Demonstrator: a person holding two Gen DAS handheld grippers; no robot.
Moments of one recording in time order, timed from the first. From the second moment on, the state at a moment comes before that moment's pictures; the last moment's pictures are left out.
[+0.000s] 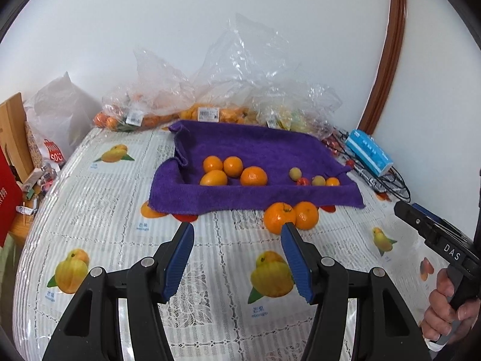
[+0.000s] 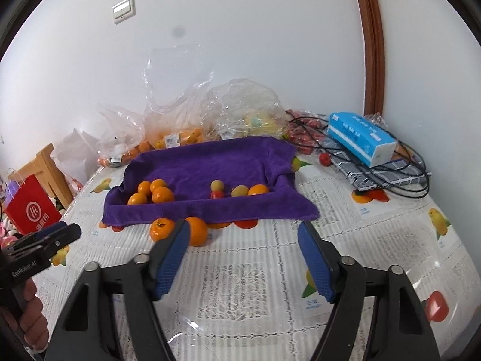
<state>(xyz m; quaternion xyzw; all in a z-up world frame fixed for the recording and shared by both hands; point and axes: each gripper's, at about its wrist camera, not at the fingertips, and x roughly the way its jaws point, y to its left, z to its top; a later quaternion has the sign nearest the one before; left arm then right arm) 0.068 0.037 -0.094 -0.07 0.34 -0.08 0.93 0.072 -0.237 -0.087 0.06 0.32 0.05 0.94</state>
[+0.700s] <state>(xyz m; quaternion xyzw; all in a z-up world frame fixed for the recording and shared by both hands) 0.094 0.038 -0.118 -0.09 0.37 -0.09 0.92 0.102 -0.223 -0.124 0.06 0.35 0.08 0.93</state>
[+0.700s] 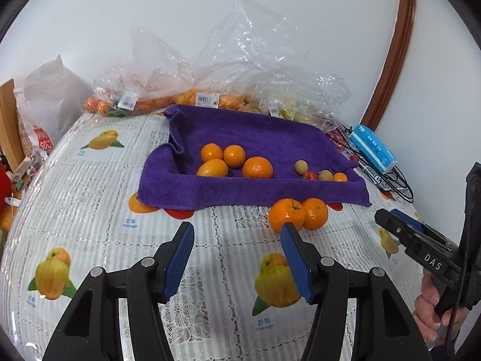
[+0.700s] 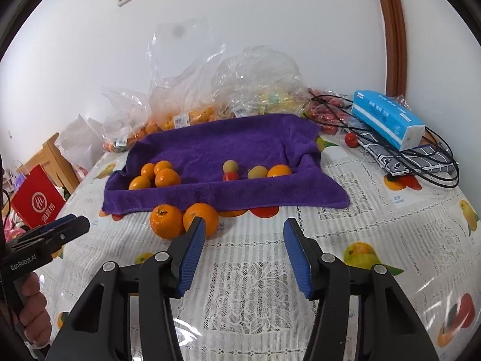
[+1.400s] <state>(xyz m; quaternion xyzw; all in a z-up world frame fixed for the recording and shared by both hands) 0.123 0.061 -0.143 -0.09 0.40 -0.08 0.91 0.144 -0.178 -0.155 0.02 0.40 0.12 0.91</state>
